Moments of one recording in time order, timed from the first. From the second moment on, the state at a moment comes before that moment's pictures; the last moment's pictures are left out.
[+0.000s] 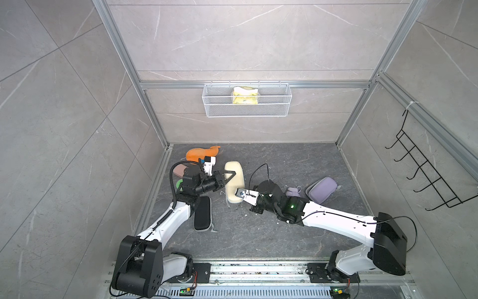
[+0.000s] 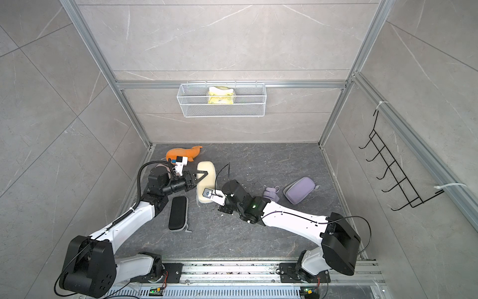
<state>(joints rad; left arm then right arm) -0.25 1.25 0.71 0.29 0.80 -0.95 0.99 1.46 1.04 -0.14 0.13 -0.52</state>
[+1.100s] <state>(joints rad) -0.39 1.30 0.51 0.56 0.39 -1.05 1.23 1.68 1.01 0.14 0.37 0.17</state>
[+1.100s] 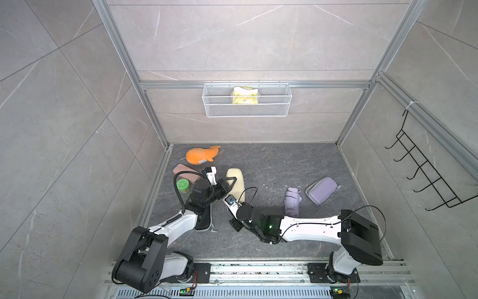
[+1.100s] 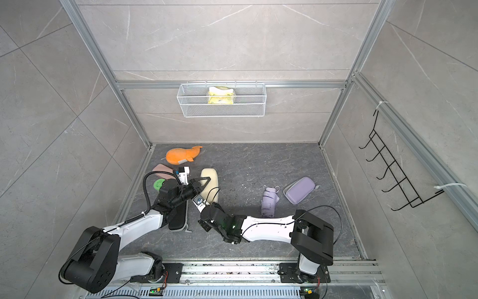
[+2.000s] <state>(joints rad) -0.30 1.26 0.41 -0.02 0.49 -0.79 0.83 1.47 1.04 -0.41 0.03 0.48</state>
